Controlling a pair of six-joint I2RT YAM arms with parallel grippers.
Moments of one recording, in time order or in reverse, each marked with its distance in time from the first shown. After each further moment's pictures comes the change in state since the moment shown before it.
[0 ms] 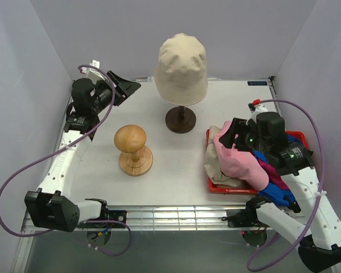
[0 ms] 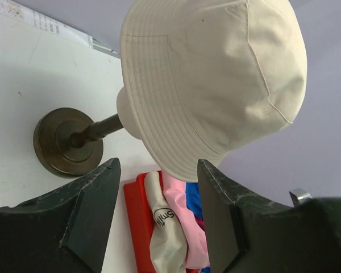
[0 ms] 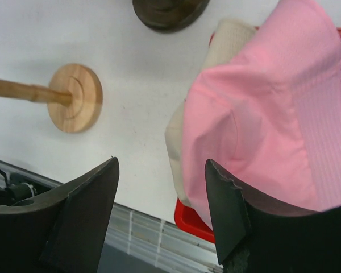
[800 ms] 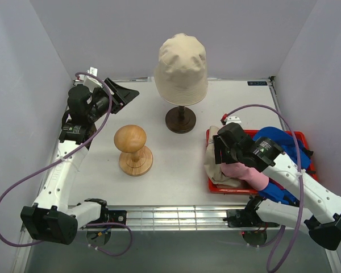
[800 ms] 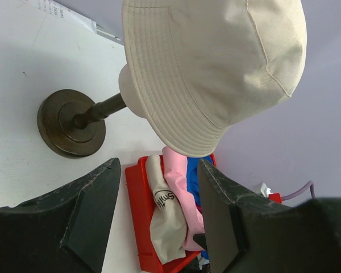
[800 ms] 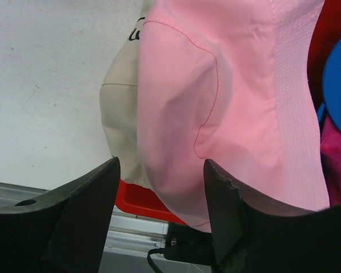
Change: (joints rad) left arm 0.000 -0.124 -0.055 -0.102 0.002 0.014; right arm 0.410 0.137 -0.052 -0.195 0.457 0.031
